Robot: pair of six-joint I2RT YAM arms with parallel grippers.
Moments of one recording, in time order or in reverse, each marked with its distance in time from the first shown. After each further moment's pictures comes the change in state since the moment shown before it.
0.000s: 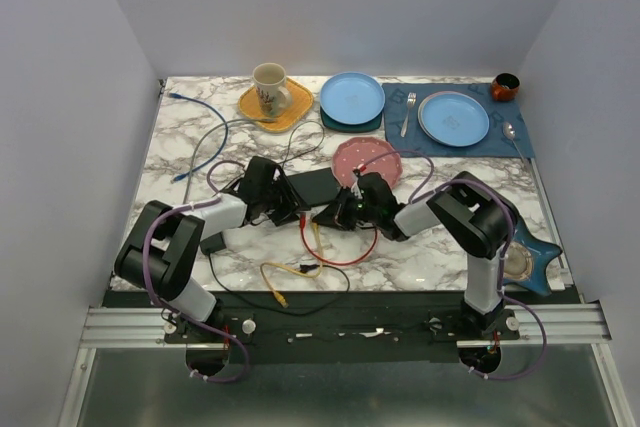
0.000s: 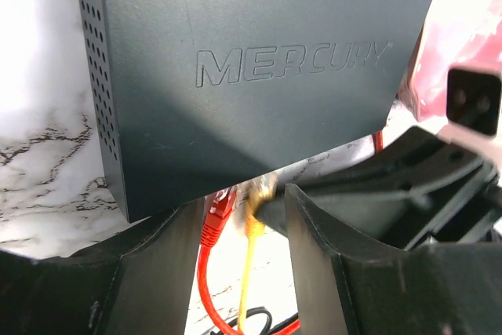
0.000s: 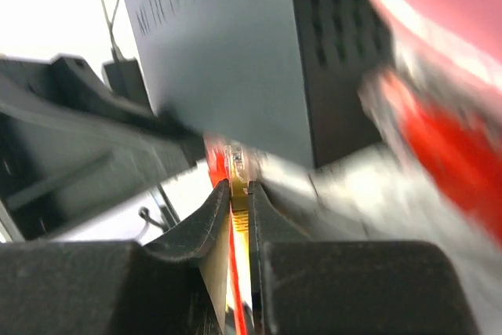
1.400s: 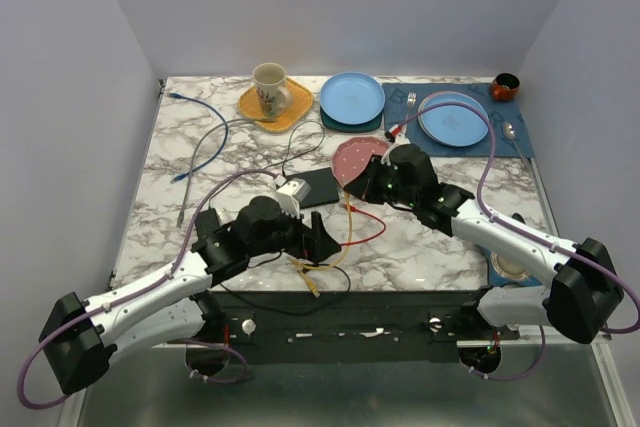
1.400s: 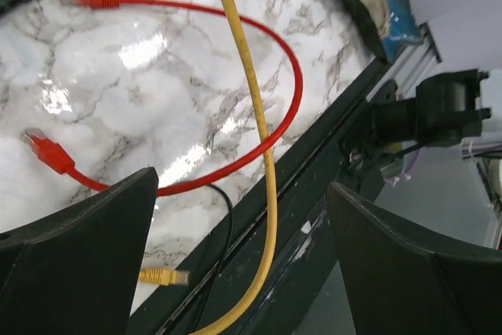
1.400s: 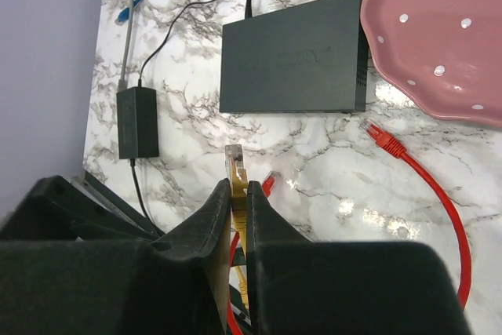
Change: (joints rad) left arm -0.439 -0.684 -0.153 -0.081 -0.042 0.331; right arm 0.002 -0.690 0.114 -0.765 0.333 -0.391
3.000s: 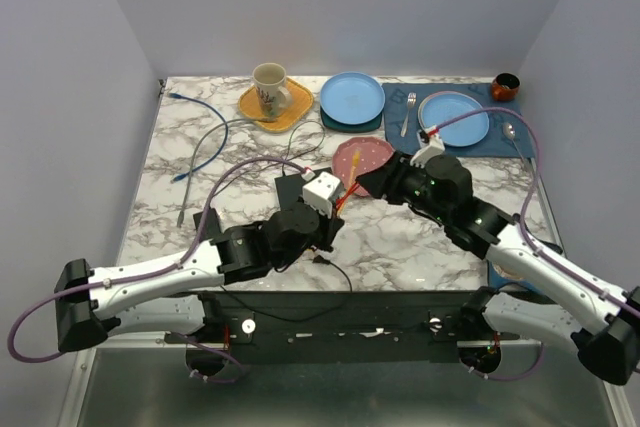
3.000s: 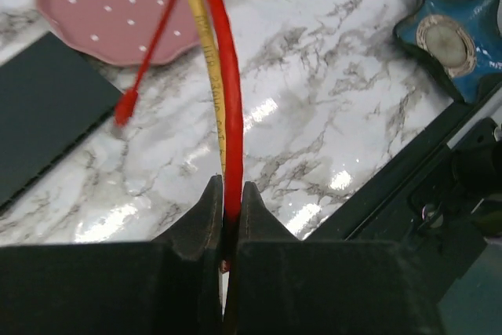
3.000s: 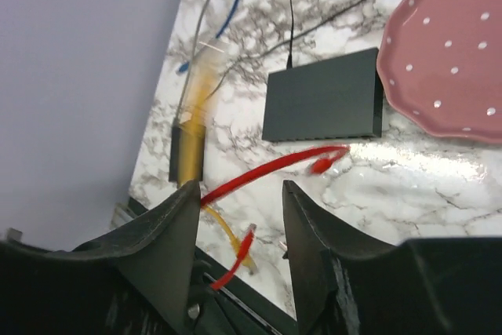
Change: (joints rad) left arm -0.344 0.177 0.266 -0.089 -0.584 0.206; right arm 0.018 -0.253 -0.042 -0.031 0.085 0.016
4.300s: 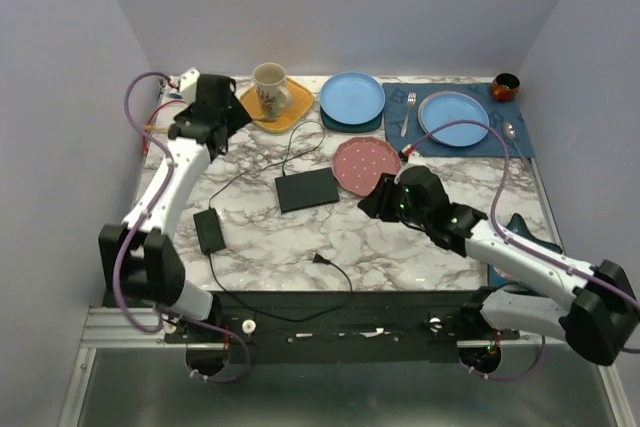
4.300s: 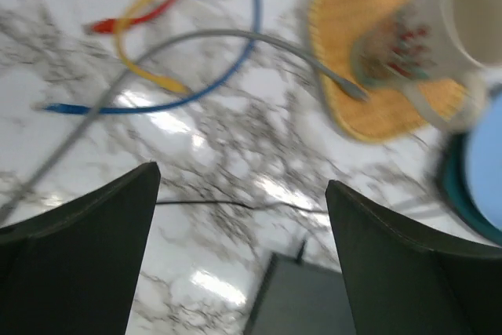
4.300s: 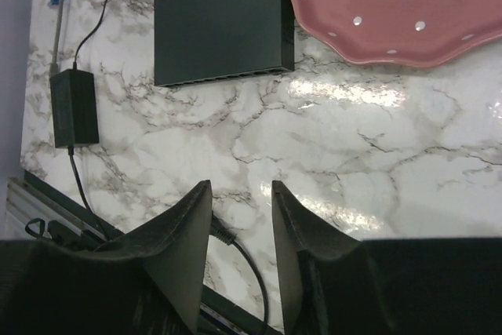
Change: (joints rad) left arm 1.087 0.533 0.651 -0.438 -0.011 -0.241; right arm 0.002 0.060 -0.149 -0.011 0.033 -0.050
